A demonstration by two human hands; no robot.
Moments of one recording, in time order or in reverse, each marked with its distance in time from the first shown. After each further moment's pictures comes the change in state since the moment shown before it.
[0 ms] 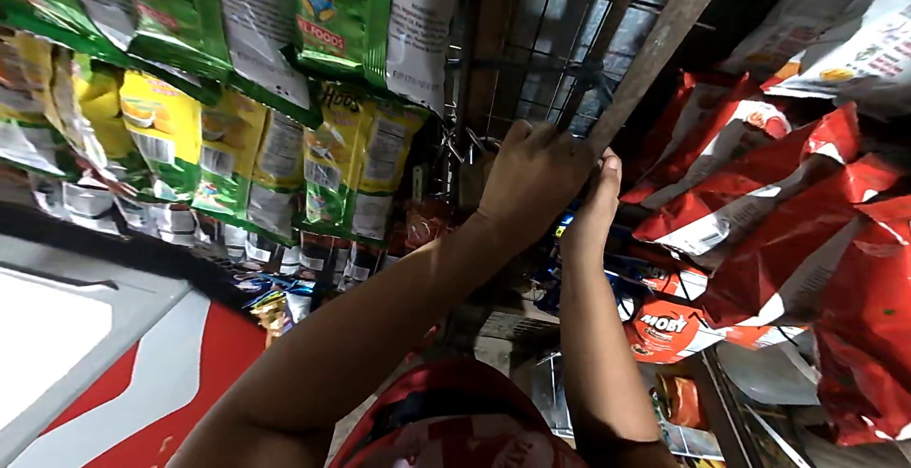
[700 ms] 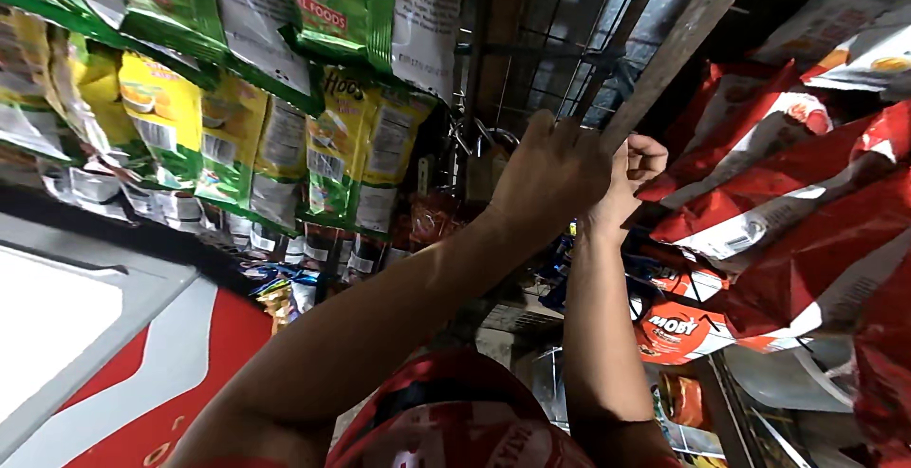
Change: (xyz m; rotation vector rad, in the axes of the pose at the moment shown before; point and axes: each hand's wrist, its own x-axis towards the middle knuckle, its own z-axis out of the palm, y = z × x) left_hand 0.000 0.005 -0.004 0.149 -0.054 0.093; right_hand 0.023 0.004 0.009 0.358 0.120 -0.250
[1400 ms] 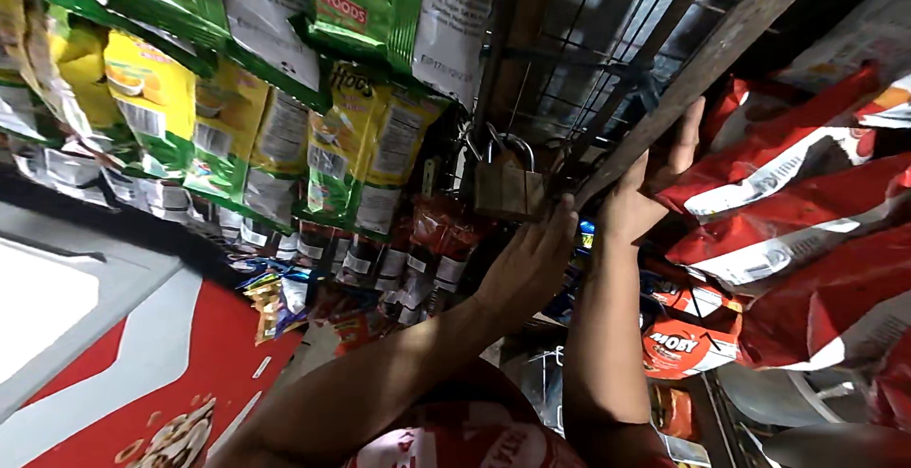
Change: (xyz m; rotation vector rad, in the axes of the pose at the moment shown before) left_hand -0.094 0.048 0.050 -0.214 -0.143 -0.180; right_hand 0.025 0.012 -0.013 -0.478 -0.120 -0.479
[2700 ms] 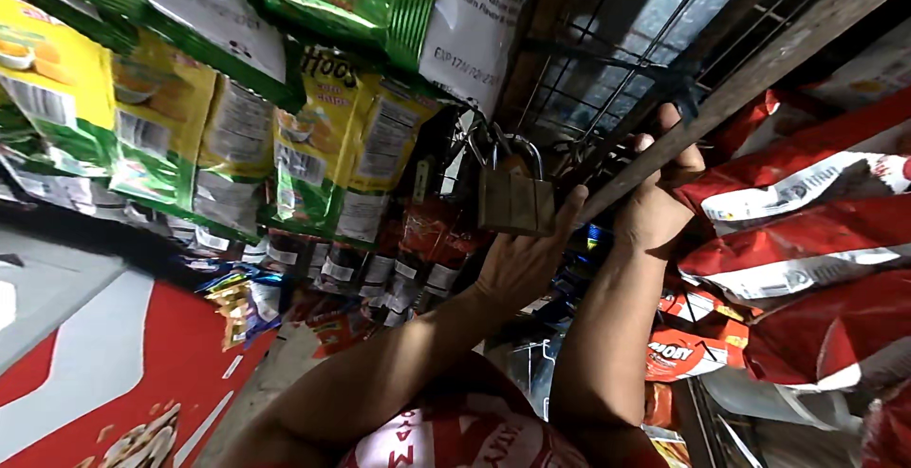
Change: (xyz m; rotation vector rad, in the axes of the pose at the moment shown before) left_hand 0.010 -0.018 0.032 0.143 0.134 -0.085; right_hand 0.011 0.000 -0.006 0.251 -0.095 0.378
